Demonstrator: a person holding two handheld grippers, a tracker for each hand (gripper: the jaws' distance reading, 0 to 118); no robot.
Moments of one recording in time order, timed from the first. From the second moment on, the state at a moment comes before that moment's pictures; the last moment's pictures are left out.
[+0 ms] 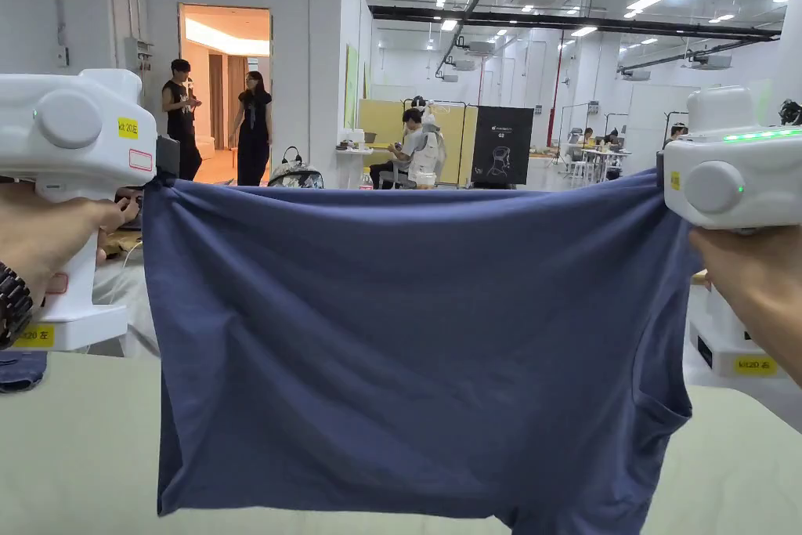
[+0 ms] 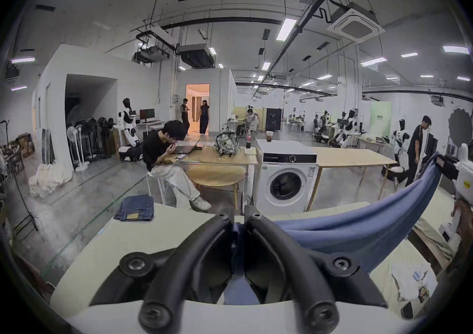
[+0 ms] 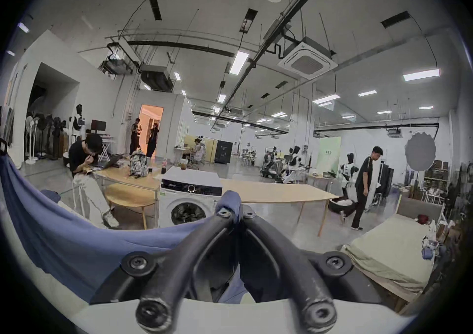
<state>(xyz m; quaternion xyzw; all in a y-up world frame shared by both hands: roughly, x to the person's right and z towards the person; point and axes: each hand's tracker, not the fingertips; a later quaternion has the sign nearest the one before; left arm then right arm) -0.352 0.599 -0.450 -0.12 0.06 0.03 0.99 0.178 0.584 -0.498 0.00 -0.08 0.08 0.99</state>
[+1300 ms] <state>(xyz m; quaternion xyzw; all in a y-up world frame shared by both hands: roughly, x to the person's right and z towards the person) -0.327 0.257 -0.096 -0.31 0.03 0.12 0.94 0.208 0.261 -0.135 -0.23 -0.03 0.10 0.97</state>
